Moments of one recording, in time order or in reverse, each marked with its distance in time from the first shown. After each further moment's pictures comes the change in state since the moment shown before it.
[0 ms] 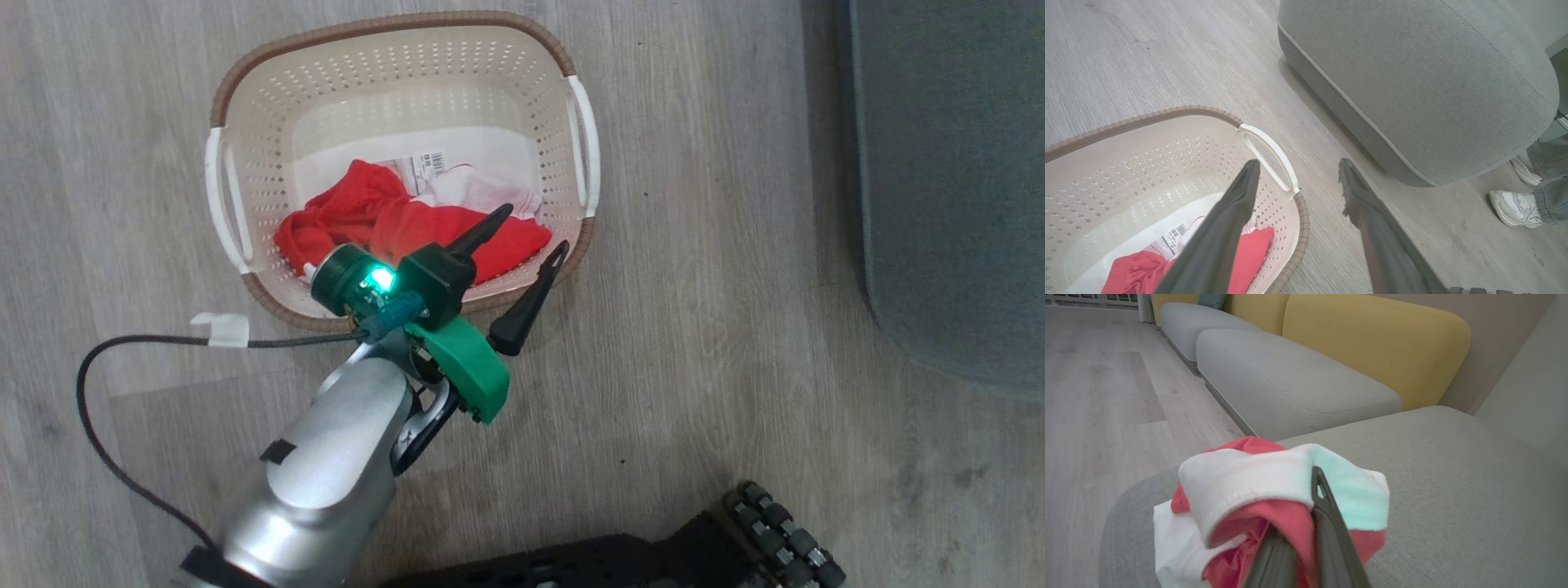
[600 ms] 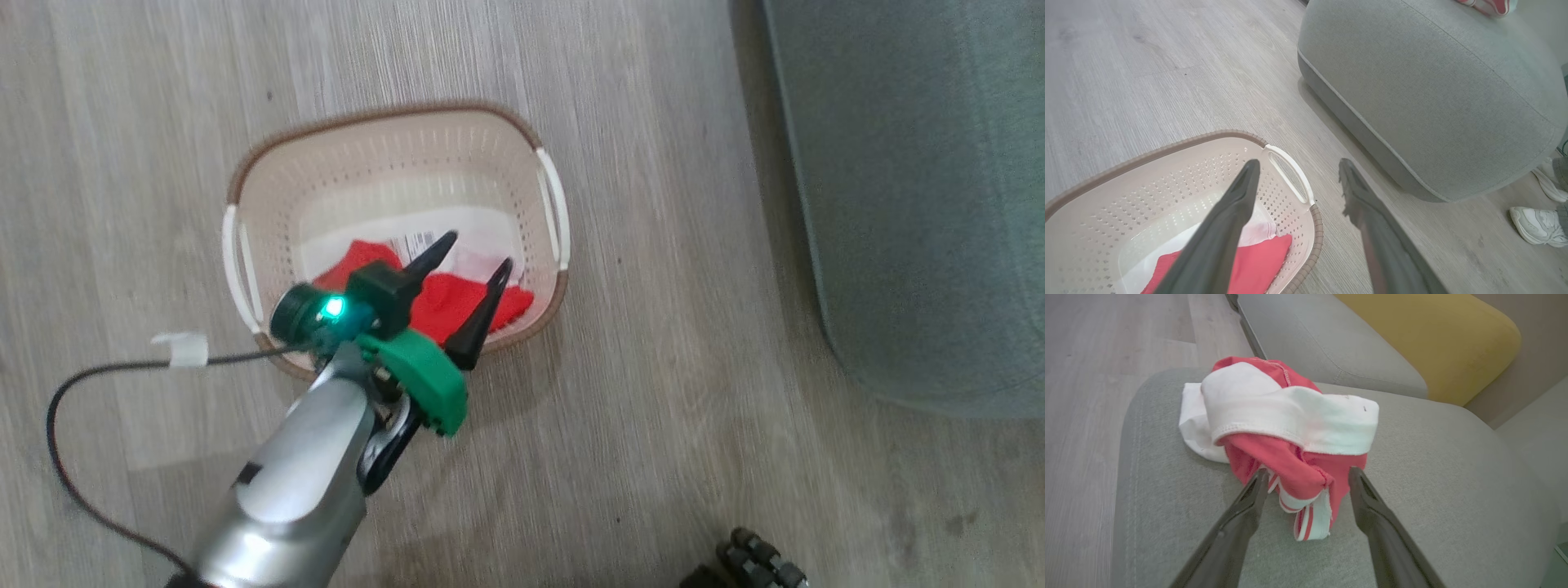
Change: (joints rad) left arm 0.035 0.016 0.066 0.072 -0.039 0.000 0.000; right arm 0.218 0.004 0.270 0.167 -0.046 0.000 -0.109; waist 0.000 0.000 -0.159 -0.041
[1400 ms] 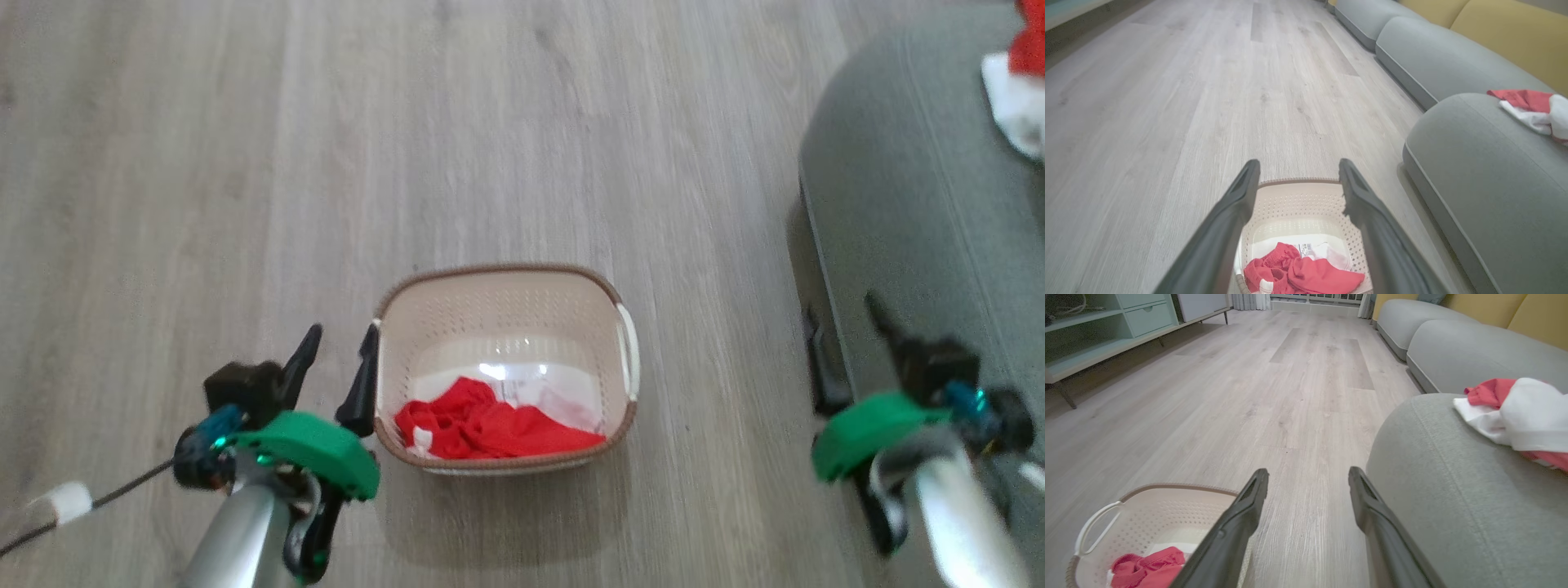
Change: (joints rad) left arm 0.302 -0.032 0.384 -0.069 0.008 0.044 0.000; right arm 0.760 0.355 0.343 -0.595 0.203 0.000 -0.012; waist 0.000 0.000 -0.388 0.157
